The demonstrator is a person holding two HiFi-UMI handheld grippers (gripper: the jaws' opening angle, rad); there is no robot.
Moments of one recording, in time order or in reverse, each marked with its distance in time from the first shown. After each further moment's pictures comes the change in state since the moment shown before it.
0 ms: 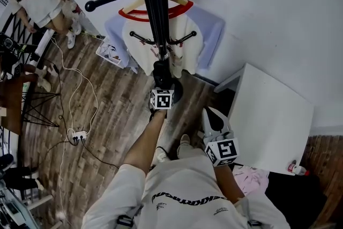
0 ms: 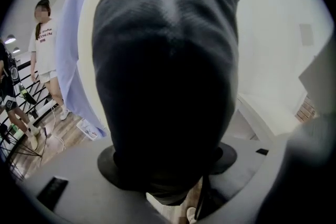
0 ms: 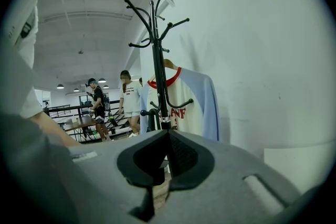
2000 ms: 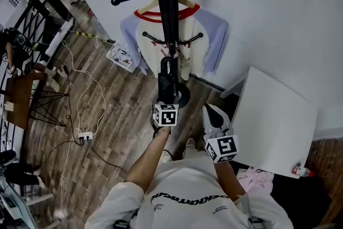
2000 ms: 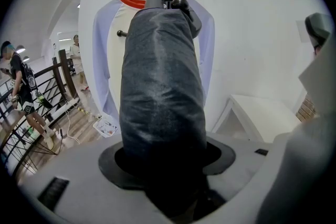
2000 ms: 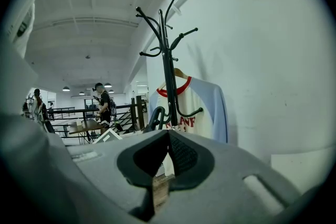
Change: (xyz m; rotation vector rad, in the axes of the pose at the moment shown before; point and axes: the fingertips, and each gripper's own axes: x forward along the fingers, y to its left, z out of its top) left arm -0.126 -0.012 -0.008 0.012 -0.007 0.099; right arm -0.012 0.036 0.020 -0.022 -0.075 0.054
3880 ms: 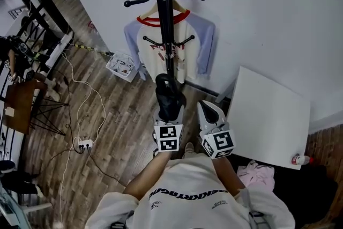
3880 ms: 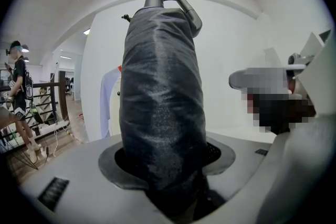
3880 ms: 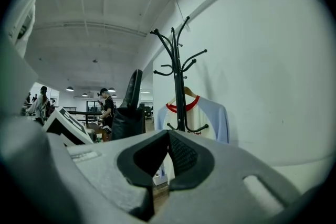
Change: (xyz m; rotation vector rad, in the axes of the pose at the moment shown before) left arm -0.191 -0.070 0.047 0.026 -0.397 -0.100; right arm -0.061 0.050 0.052 -0.057 -0.107 0.012
